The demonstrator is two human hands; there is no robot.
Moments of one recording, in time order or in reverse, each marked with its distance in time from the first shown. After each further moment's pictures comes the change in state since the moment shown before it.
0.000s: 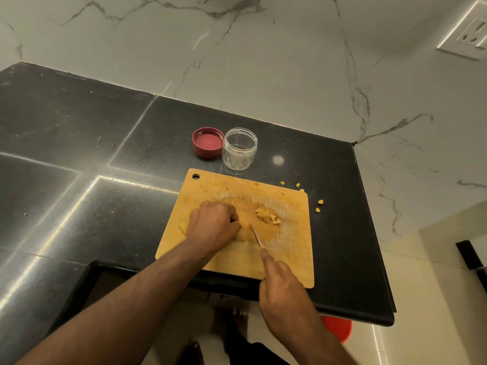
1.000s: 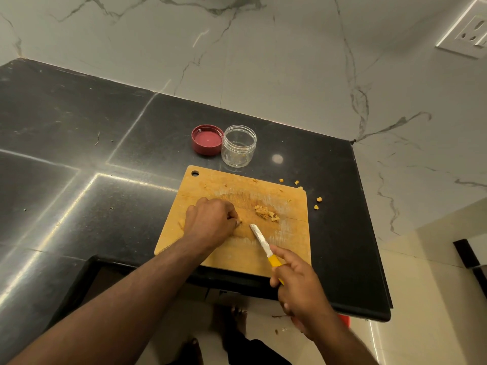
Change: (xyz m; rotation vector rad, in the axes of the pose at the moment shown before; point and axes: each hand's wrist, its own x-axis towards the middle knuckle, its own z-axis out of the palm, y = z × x) left_hand -0.004 -0.001 -0.003 -0.011 0.008 -0.016; right_hand 0.009 0.025 -0.016 0.713 -0.027 0.345
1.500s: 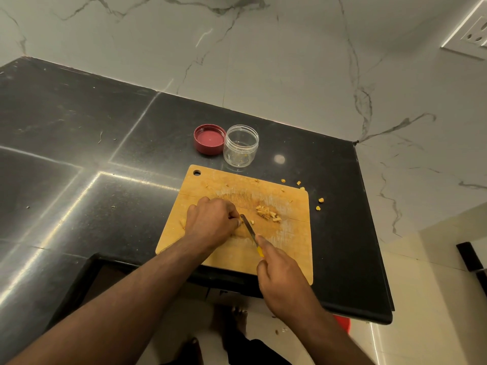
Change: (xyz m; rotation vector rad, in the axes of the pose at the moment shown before) left_hand -0.001 0.004 -0.002 -0.007 0.007 -0.020; right_hand 0.004 -0.015 0.021 -0.649 -0.019 -0.372
